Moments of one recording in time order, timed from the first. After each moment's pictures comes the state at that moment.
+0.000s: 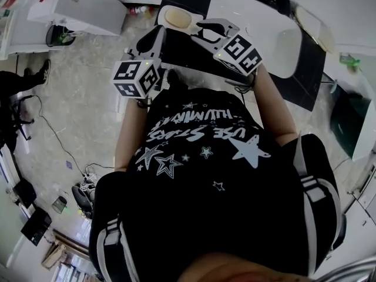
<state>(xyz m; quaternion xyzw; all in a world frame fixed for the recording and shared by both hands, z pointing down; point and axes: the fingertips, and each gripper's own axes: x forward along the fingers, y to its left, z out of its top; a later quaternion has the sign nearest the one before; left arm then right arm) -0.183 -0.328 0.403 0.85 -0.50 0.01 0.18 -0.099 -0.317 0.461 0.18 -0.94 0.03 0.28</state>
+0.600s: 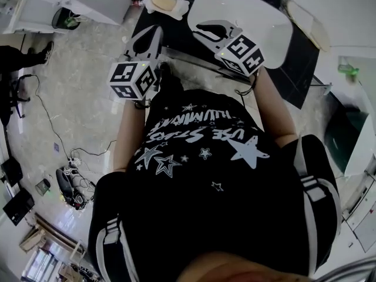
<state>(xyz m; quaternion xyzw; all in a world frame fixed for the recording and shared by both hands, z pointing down) -0.120 -0.241 0.382 0.82 -0.55 0.00 0.16 -0.025 -0.246 0.446 0.14 -0.96 0.03 0.24</state>
